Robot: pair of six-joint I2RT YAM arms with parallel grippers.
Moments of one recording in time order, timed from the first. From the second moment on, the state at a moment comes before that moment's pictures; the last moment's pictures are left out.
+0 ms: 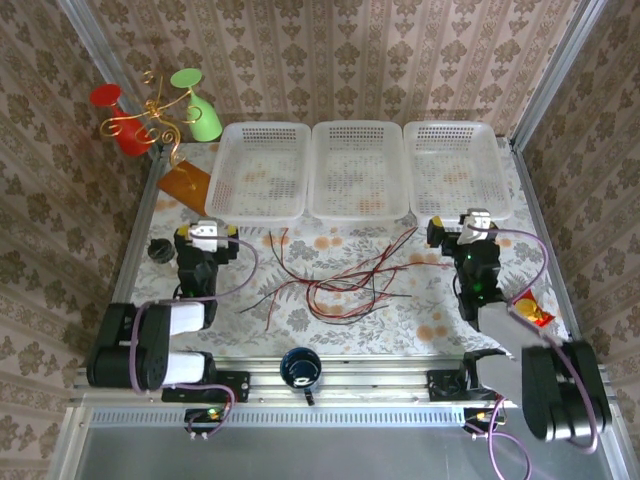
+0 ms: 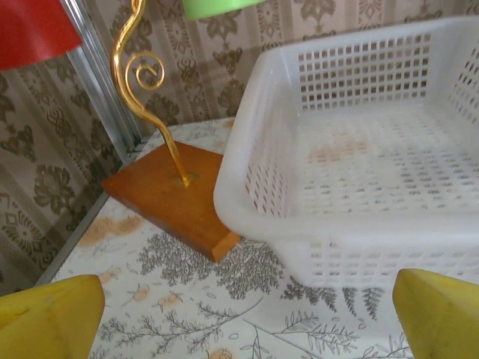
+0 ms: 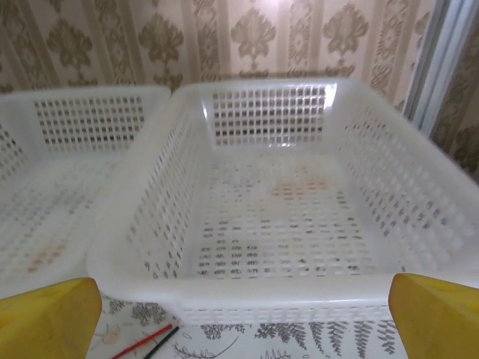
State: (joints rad) left arm -0.13 1.30 0.21 0.96 -0.16 0.15; right arm 0.06 1.04 0.25 0.65 0.18 0.06
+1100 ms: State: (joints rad) left arm -0.67 1.01 0.65 -0.30 -0.19 -0.31; right arm 0.53 1.39 0.66 -0.23 -0.09 0.67
